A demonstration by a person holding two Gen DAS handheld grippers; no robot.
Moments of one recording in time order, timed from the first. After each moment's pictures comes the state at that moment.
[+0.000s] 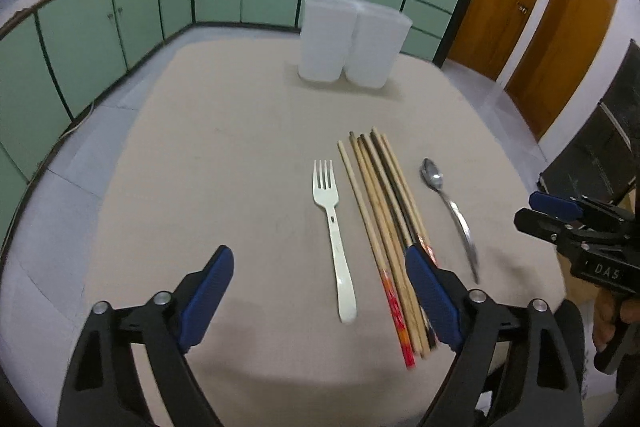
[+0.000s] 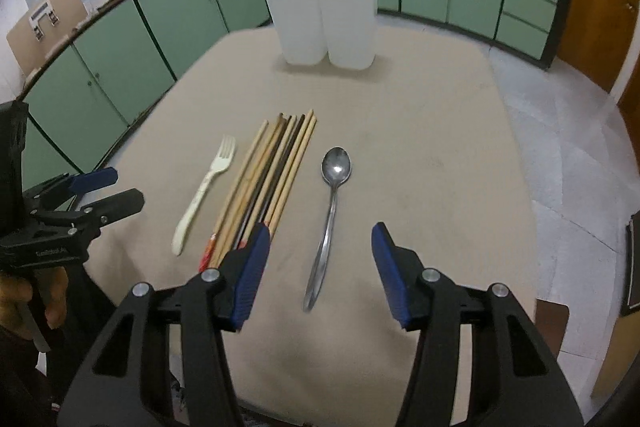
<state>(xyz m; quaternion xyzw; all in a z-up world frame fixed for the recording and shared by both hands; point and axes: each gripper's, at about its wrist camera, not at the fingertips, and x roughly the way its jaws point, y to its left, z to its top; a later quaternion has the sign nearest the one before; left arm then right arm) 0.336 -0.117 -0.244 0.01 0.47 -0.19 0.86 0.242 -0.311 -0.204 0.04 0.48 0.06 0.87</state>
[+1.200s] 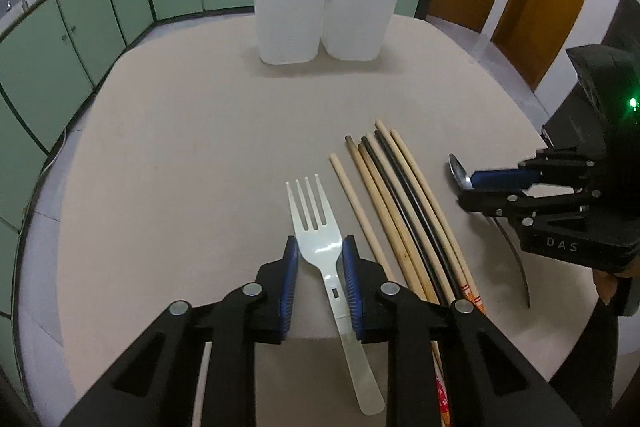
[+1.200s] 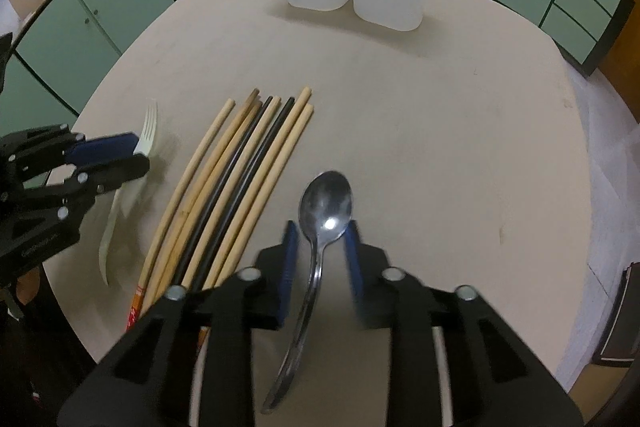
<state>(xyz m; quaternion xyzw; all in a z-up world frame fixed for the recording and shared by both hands) 0.400 -0.138 -0.280 0.09 0.50 -0.23 0.83 0.334 -0.322 -0.254 -0.03 0.56 0.11 0.82</state>
